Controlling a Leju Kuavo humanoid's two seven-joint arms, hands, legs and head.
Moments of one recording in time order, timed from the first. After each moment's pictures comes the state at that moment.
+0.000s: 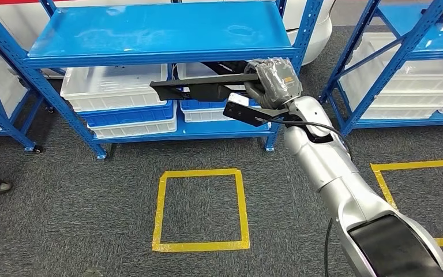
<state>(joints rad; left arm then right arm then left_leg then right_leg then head) -0.07 -0.11 0.33 -0.19 -0.22 0.48 -0.35 -0.95 0.00 0.55 -0.80 0.85 -0.40 -0.29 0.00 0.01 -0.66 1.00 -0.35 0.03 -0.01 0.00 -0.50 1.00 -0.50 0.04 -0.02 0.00</state>
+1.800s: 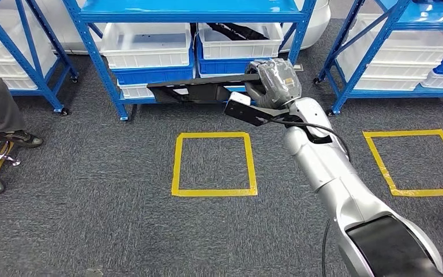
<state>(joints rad) -0.08 -0.12 0.34 -0.19 -0.24 0.50 -0.33 -0.94 0.01 0.50 -0.79 0.85 -0.40 -0.30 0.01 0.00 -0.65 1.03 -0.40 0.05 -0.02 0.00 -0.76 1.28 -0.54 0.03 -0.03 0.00</state>
